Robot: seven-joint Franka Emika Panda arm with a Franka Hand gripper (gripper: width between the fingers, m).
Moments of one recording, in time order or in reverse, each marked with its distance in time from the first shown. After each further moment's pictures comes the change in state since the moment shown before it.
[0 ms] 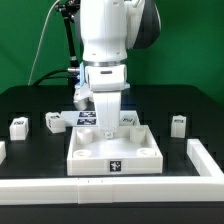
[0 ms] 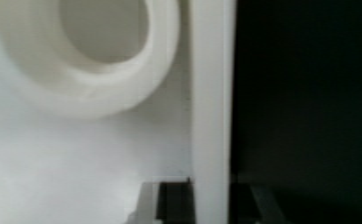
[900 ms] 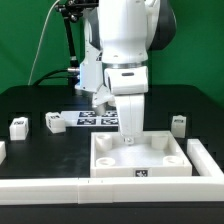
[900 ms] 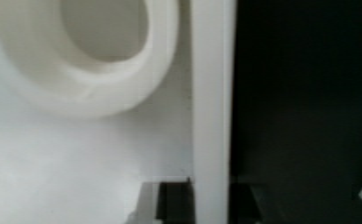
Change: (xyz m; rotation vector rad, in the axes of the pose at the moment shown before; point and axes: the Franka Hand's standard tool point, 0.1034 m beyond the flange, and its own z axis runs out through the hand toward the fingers) arm 0.048 0.043 0.000 -0.031 0.024 0.020
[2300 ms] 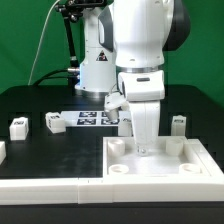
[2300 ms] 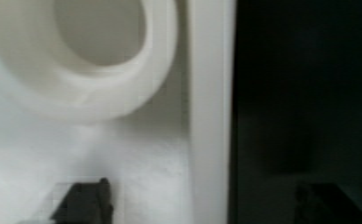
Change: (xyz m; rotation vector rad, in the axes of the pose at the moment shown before) arm 0.015 0.021 0.001 0.034 -0.006 0.011
